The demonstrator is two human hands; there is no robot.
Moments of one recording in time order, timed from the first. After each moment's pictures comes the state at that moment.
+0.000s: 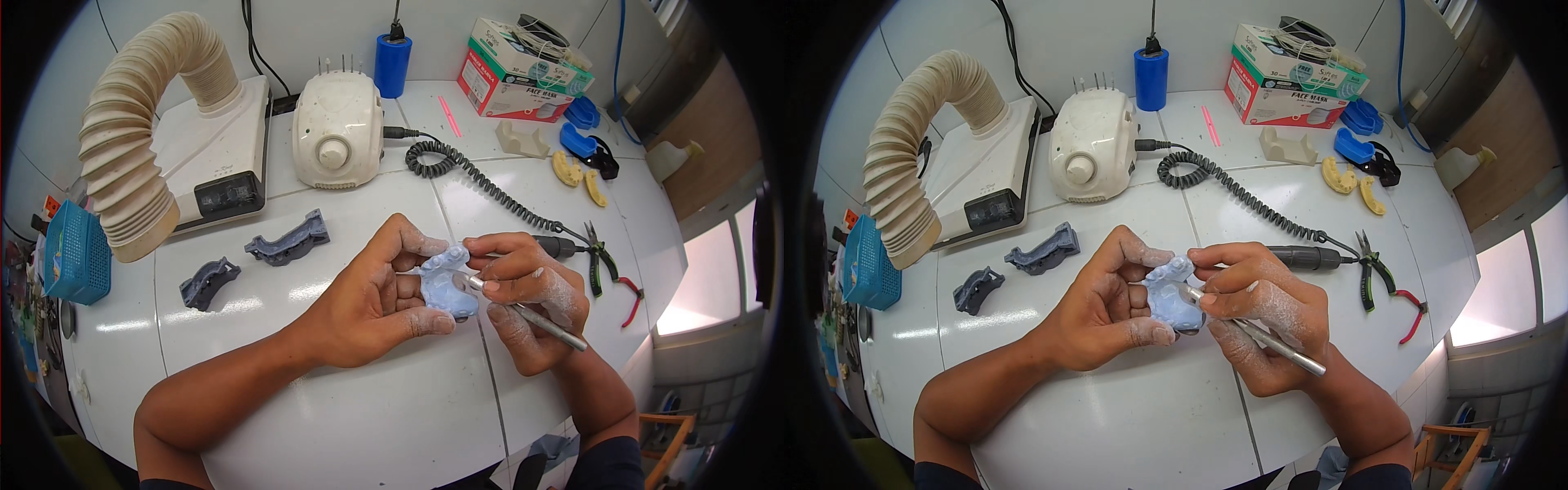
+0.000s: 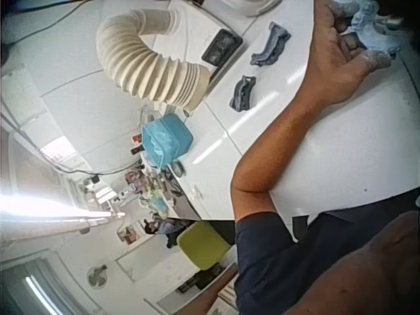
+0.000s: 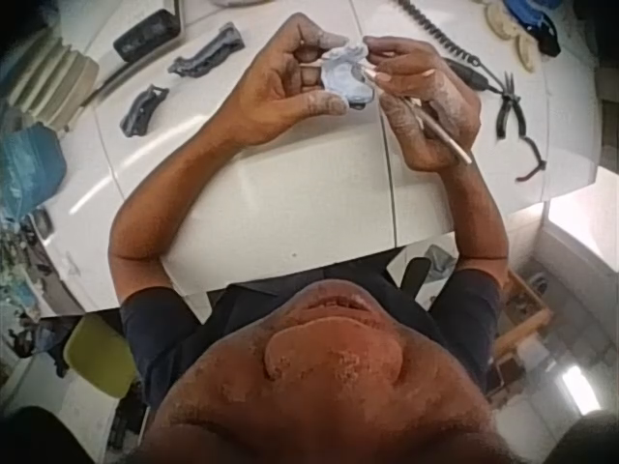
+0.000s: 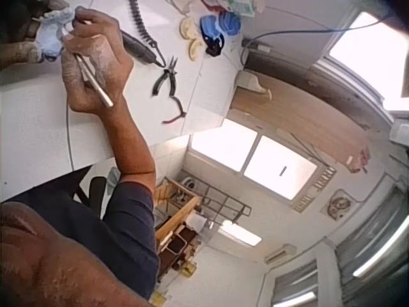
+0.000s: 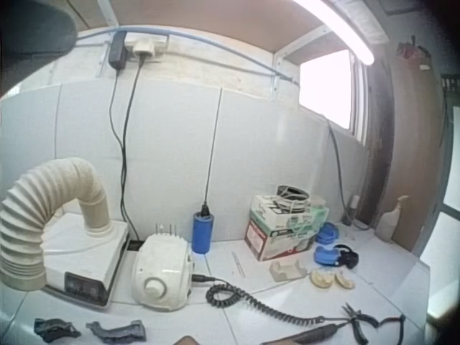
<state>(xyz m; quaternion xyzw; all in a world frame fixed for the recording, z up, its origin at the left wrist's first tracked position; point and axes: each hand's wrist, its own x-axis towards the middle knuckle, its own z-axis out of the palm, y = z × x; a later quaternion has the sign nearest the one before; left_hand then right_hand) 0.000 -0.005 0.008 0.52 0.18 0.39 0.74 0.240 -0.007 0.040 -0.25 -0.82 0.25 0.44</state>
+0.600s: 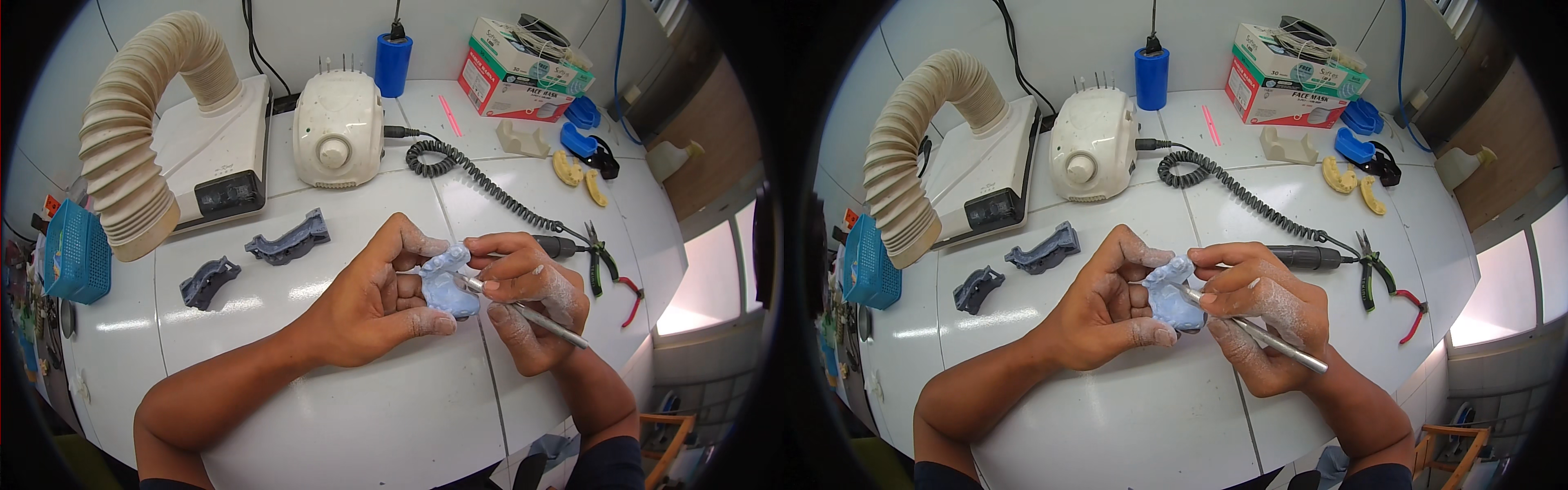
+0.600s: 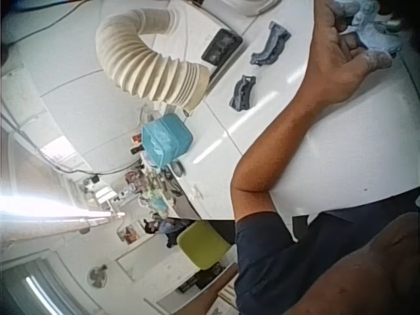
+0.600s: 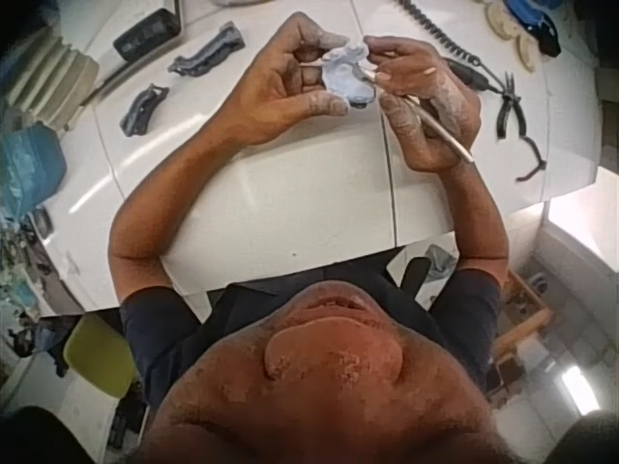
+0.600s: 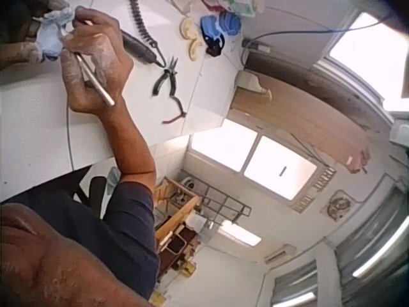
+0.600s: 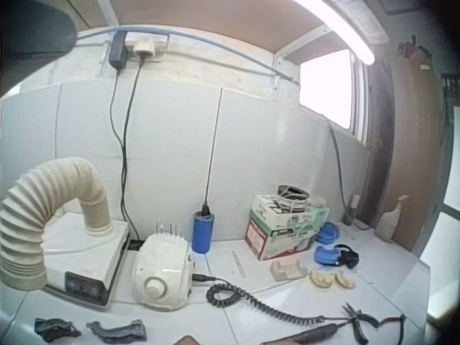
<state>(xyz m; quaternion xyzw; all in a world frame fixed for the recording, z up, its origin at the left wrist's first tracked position) 0.002 -0.005 0.008 0.52 0.20 0.40 0.73 0.239 -0.008 0.039 -0.26 -0.82 0.26 0.44</state>
